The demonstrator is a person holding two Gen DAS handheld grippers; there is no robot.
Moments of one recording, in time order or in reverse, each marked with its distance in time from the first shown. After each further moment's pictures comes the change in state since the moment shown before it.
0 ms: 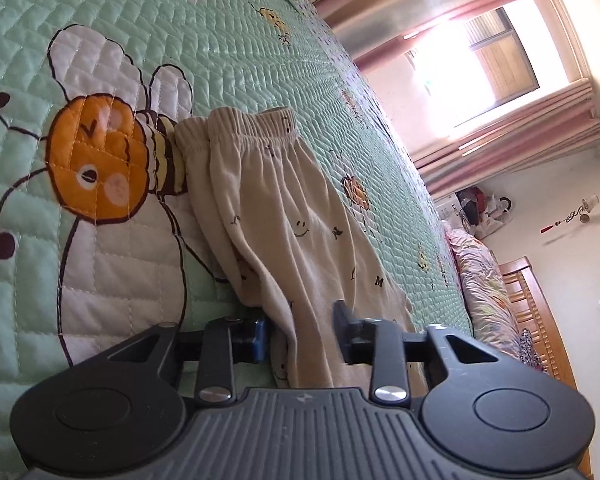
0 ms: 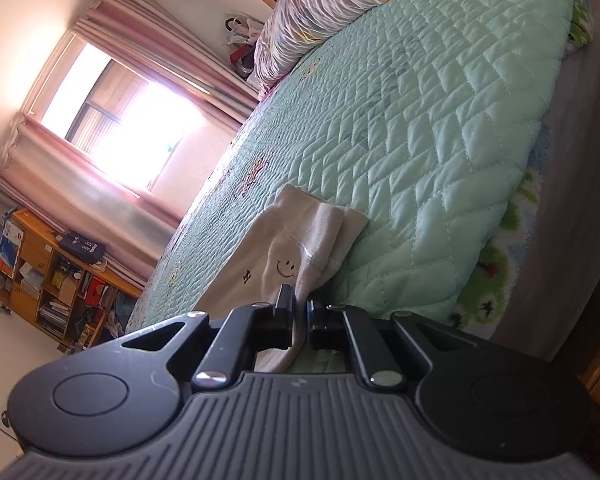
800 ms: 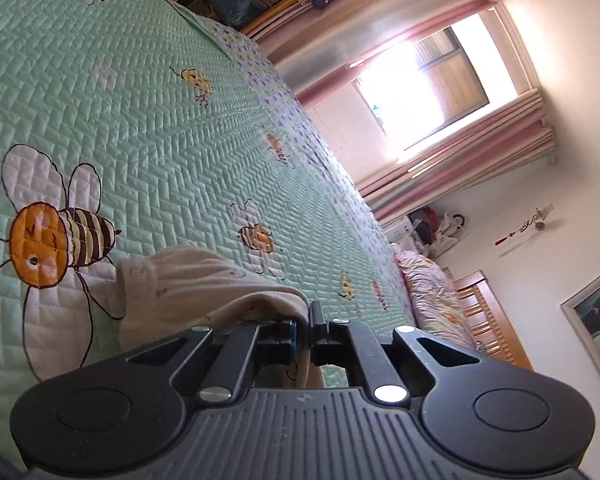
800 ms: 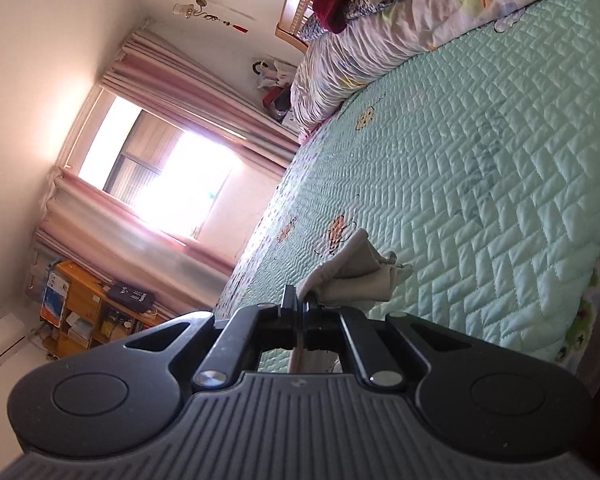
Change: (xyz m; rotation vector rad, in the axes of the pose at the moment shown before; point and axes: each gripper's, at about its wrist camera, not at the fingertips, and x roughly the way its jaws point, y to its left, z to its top) left arm -0.086 -0.097 0.014 0.050 -0.101 -0.142; right arm -0.040 0.070 0.038 0.111 -0.123 0.134
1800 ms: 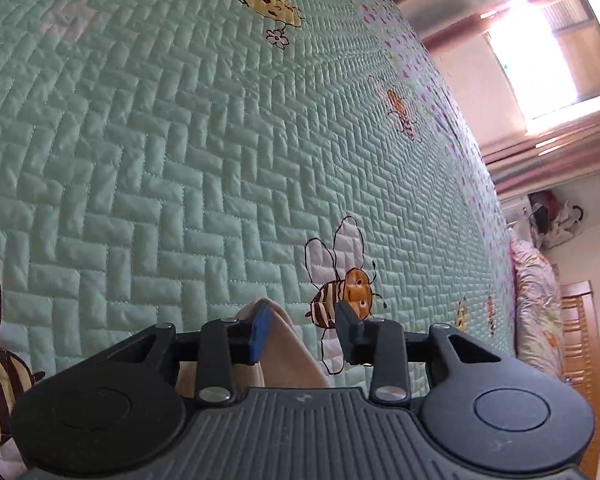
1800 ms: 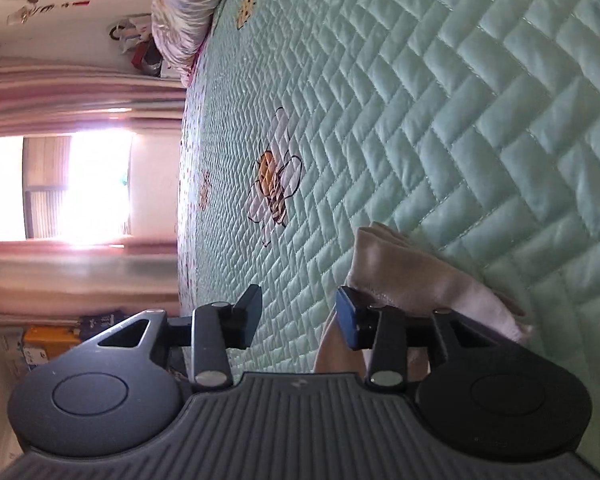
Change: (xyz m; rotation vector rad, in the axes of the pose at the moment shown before) left arm 0.209 0.037 0.117 -0.156 0.200 0.341; right arm 0.226 -0.042 0.011 0.457 0.240 -0.197
